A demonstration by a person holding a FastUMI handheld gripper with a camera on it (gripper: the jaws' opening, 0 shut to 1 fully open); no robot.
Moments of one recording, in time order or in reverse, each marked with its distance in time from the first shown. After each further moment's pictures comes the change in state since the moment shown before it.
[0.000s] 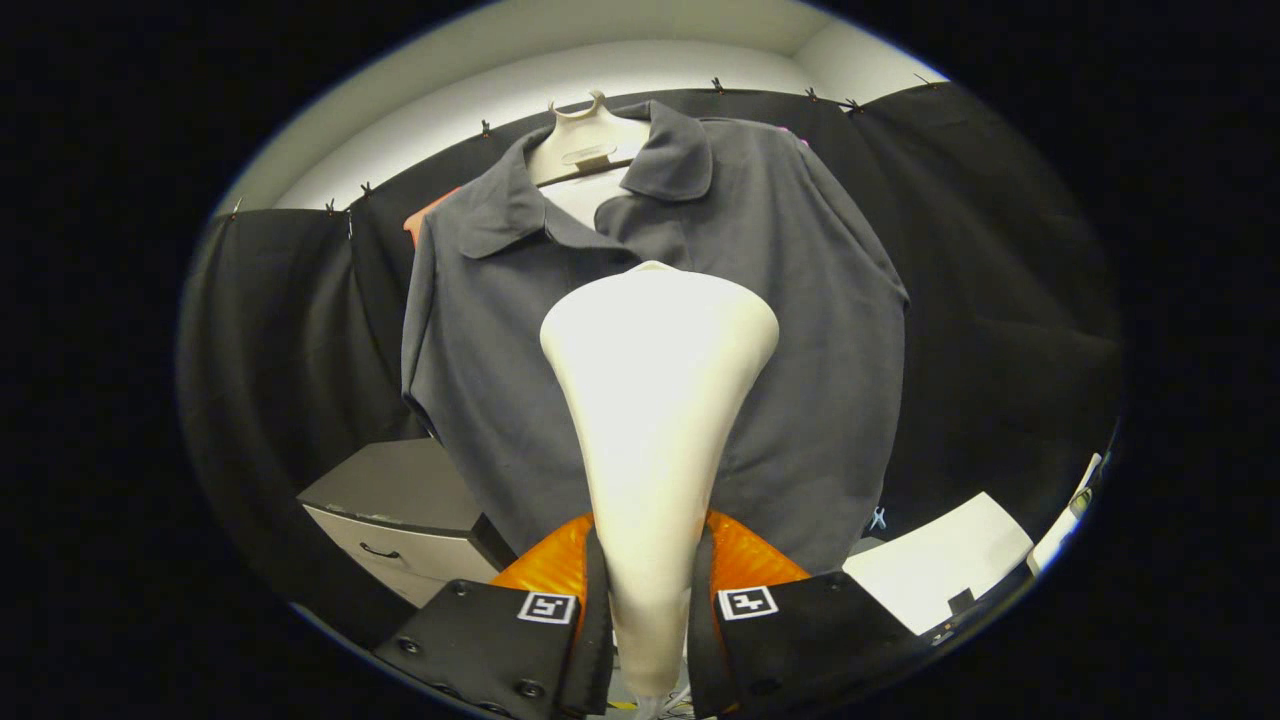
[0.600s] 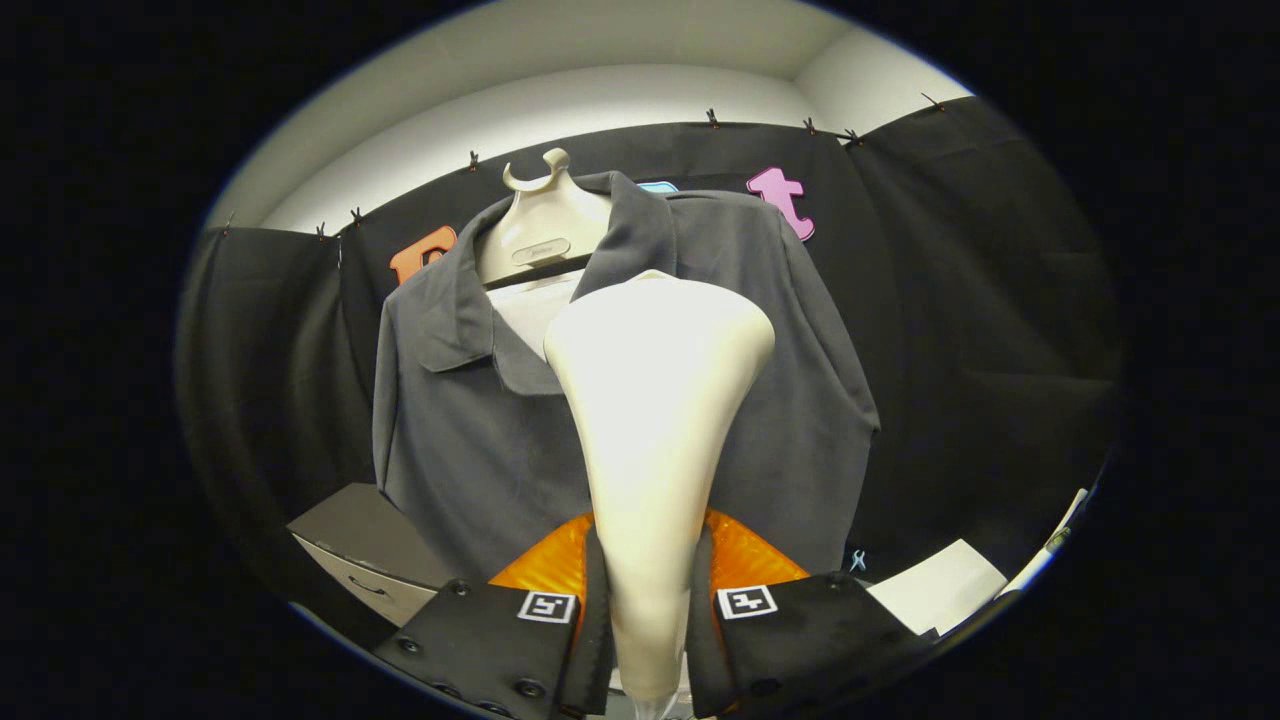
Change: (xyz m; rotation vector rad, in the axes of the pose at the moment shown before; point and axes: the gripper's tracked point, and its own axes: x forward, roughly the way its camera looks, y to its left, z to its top) arm 0.013 -0.041 0.089 -0.028 -0.115 -0.029
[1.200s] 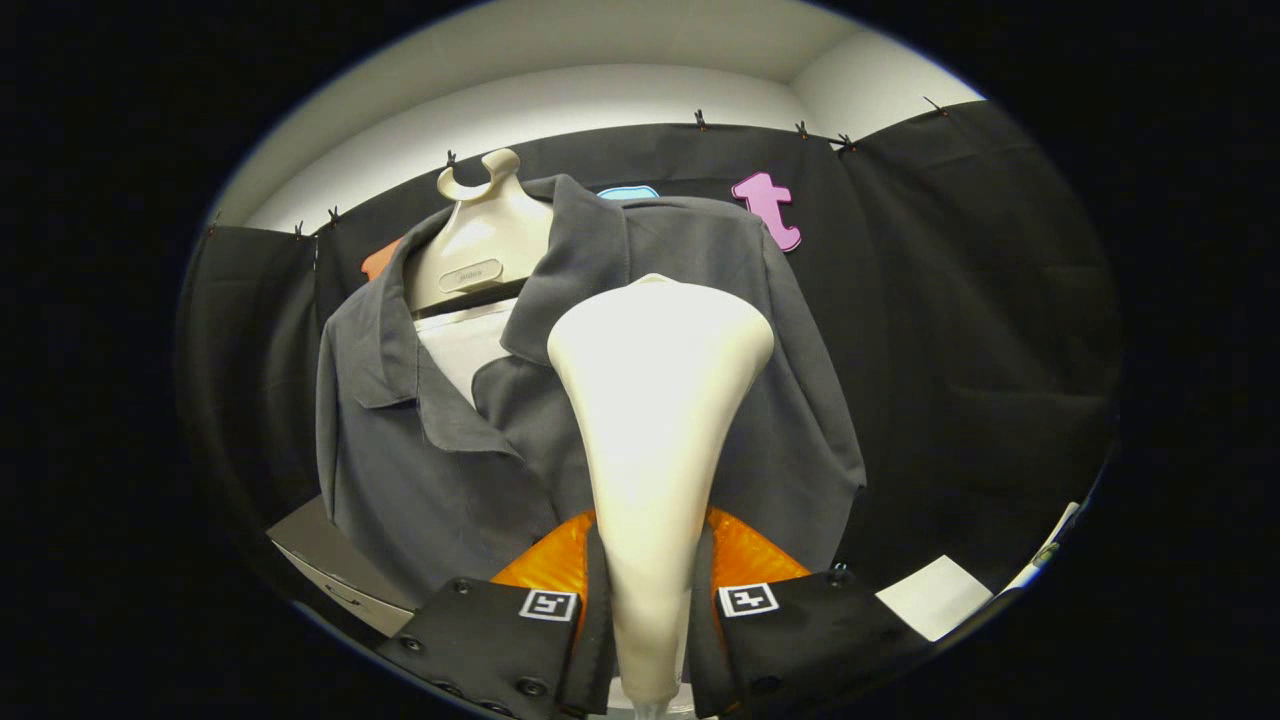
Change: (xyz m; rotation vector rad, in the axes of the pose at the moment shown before) arm 0.042 -0.032 0.019 -0.015 -0.014 -0.053
